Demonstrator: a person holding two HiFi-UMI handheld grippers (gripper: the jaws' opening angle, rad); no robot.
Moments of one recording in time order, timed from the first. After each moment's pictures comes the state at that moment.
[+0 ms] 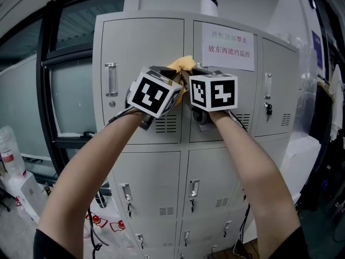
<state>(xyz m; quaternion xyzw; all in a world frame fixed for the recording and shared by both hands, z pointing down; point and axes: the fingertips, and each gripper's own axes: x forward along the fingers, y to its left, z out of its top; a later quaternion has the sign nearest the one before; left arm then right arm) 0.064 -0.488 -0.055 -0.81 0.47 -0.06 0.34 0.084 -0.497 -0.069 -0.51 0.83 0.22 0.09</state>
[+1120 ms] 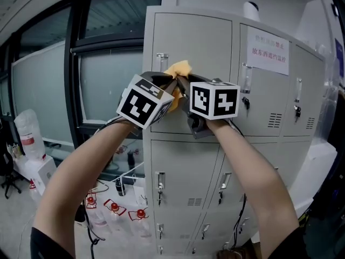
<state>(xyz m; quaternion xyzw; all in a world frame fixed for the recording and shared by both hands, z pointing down) -0.100 -0.441 -0.009 -0.78 0.51 -0.09 0.34 -0.087 -0.456 -0.025 -0.38 0.90 0.17 0.11</state>
